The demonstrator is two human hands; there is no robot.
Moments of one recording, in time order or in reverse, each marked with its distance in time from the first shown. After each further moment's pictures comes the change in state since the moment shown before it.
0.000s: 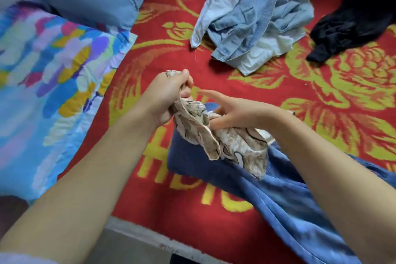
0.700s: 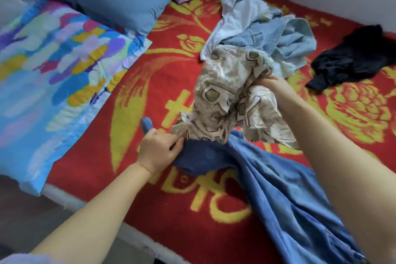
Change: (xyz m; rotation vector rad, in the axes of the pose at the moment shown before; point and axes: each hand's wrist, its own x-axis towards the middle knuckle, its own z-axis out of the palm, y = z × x) left_hand -0.032 -0.138 -0.051 1.449 0.416 0.844; right_hand -0.018 -0.007 -0.065 0.533 0.649 -0.006
